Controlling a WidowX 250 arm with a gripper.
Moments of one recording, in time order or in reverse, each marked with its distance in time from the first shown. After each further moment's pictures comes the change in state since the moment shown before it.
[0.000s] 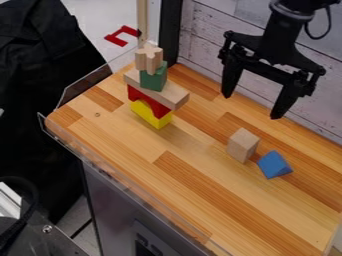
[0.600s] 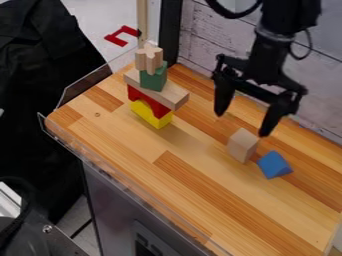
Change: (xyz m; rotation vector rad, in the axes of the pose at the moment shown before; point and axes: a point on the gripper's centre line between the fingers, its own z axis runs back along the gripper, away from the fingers) arm 0.003 0.007 -0.036 -0.070 0.115 -0.097
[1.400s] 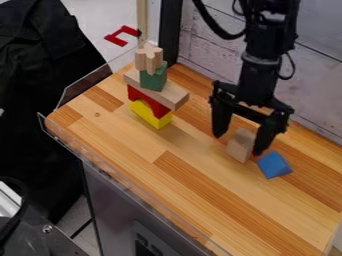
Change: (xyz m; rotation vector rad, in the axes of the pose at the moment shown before) arm 0.008 0.002 -0.037 -0.110 0.088 -0.103
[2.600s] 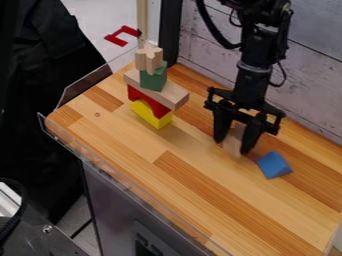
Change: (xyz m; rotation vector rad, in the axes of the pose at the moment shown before) arm 0.017 0.007 -0.016 0.035 0.012 0.078
